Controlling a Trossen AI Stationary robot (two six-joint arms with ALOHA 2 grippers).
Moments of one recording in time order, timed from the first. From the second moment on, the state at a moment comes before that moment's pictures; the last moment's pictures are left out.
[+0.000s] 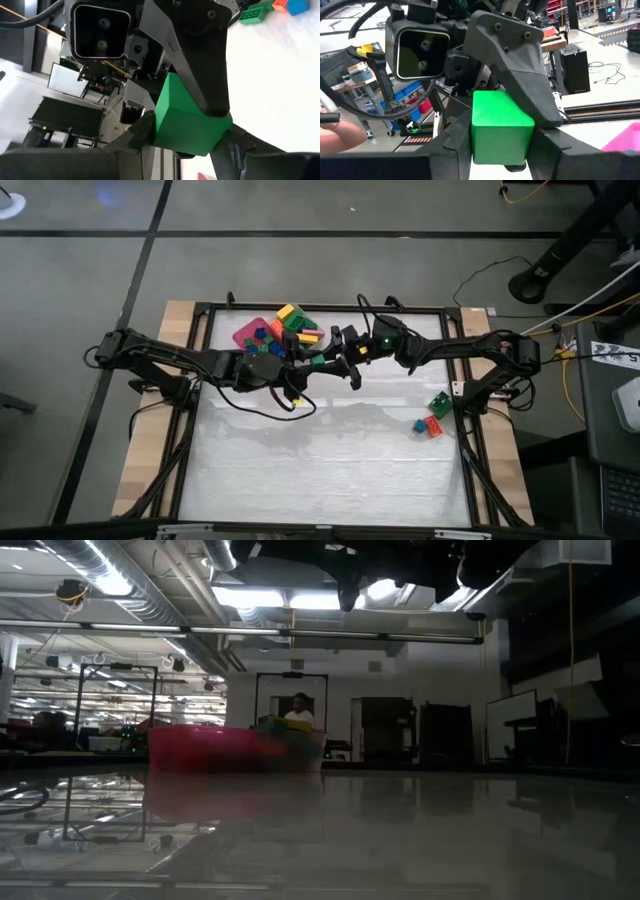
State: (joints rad) left arm -0.16 1.38 1.15 -0.13 -0.63 0.78; right arm -0.21 1.58 1.02 0.61 -0.52 0.30
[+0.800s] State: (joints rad) left arm -0.15 1.38 1.15 -0.30 -0.73 0.60; right arm -0.27 1.52 1.02 0.48 -0.49 0.27
